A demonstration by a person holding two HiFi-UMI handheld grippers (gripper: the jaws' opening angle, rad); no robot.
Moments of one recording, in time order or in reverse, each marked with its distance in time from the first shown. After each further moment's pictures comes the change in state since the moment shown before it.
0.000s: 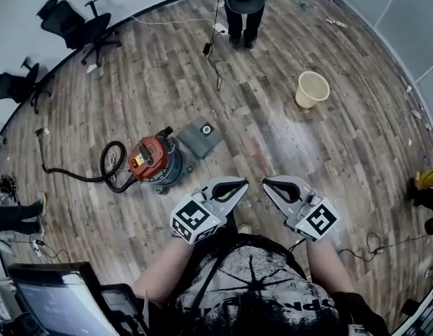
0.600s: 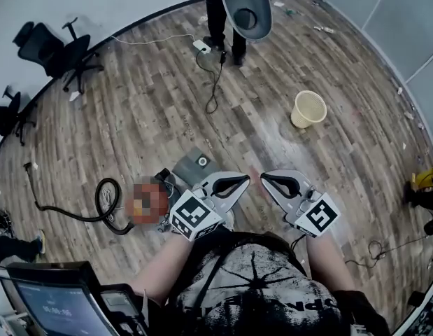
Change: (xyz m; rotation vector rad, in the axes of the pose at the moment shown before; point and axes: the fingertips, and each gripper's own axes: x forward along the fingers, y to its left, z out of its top) left arm 0.046 0.199 0.082 0.073 -0.030 -0.107; right arm 0.141 -0.163 0.049 -0.070 -0.002 -0.102
